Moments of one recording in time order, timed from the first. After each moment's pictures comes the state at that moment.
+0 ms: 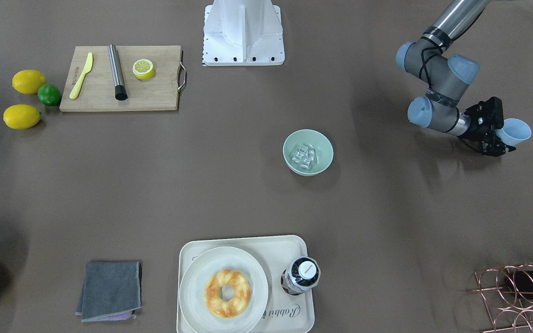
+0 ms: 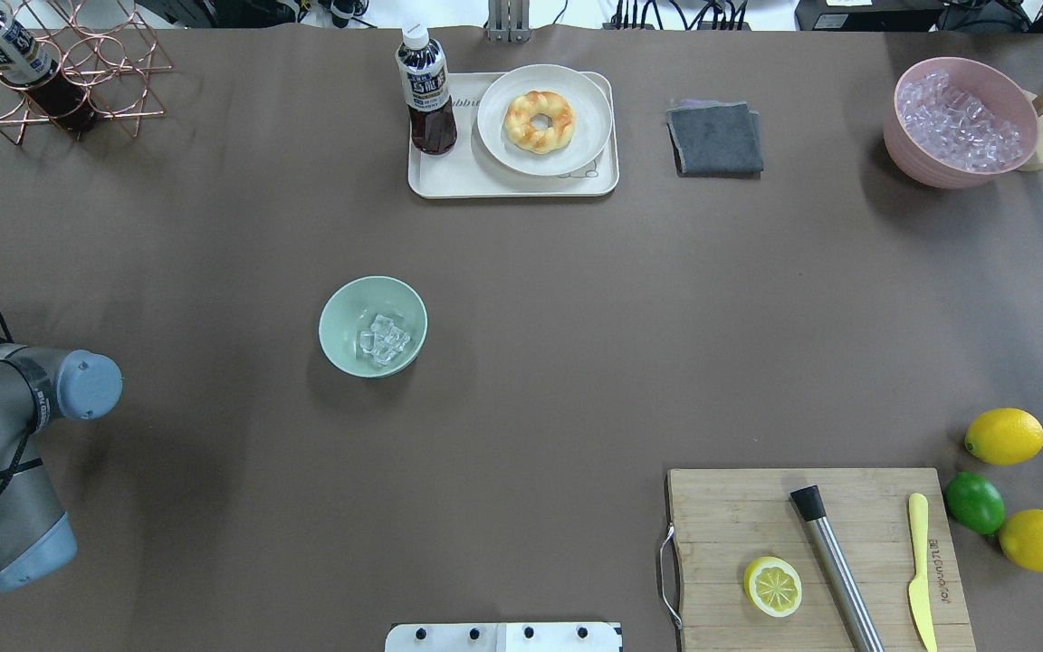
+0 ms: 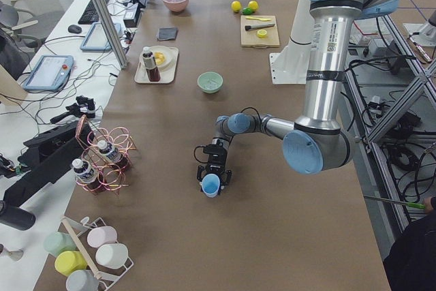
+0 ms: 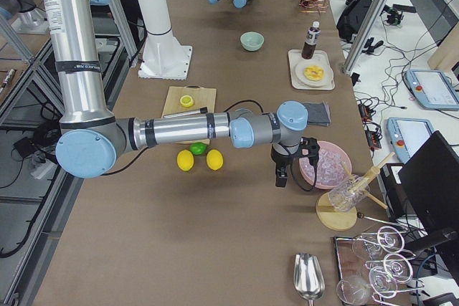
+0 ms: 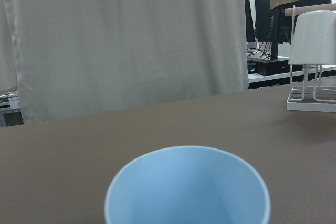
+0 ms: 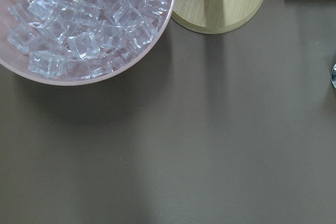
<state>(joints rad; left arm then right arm) -0.56 -1.67 -1.51 -1.16 -1.15 -2.48 1.41 -1.46 1.58 -1.50 2.28 0.28</state>
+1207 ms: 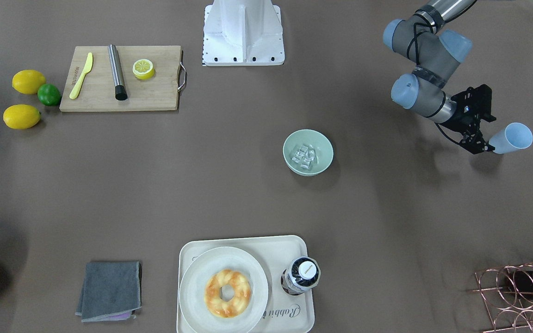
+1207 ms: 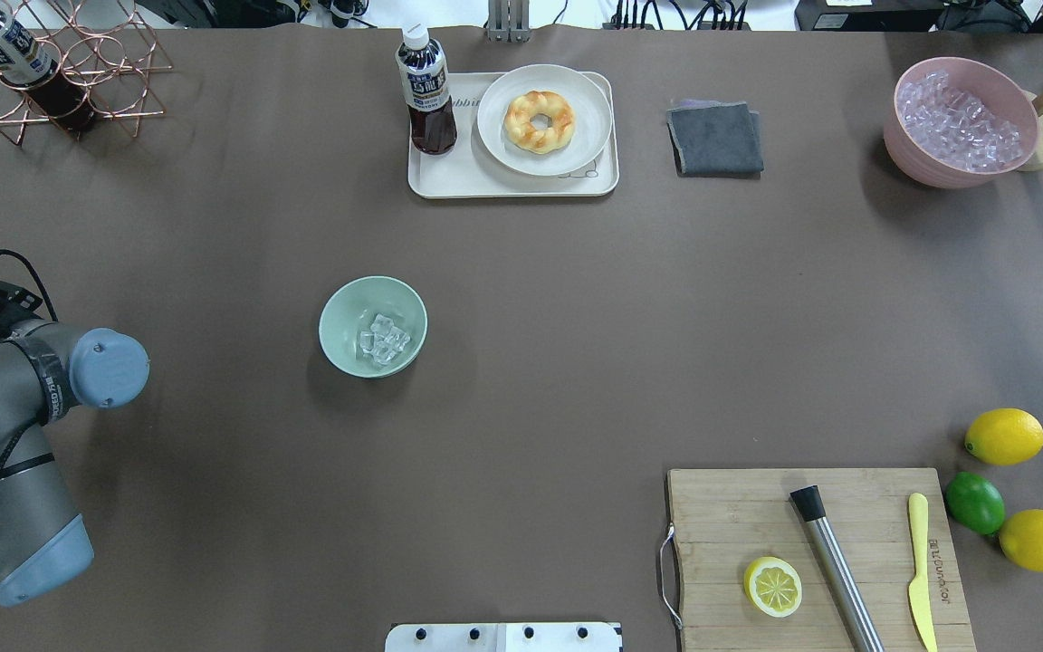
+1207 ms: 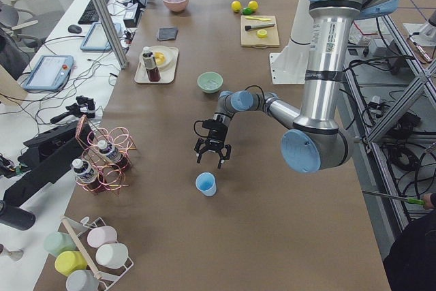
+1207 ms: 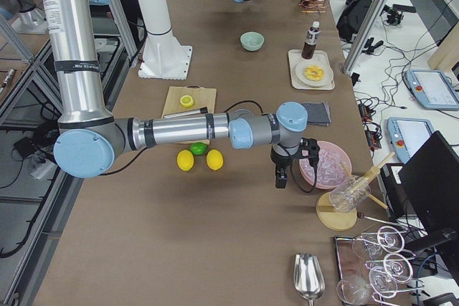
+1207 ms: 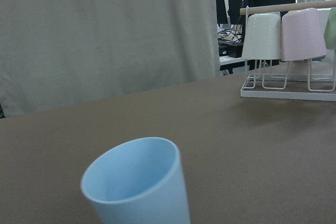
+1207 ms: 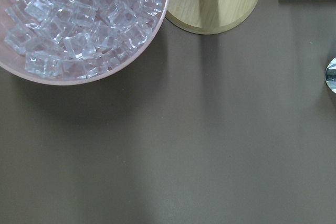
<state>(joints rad) -0.56 -1.68 -1.76 -1.06 -1.15 -2.38 1.42 -1.46 1.58 -1.50 2.28 0.27</state>
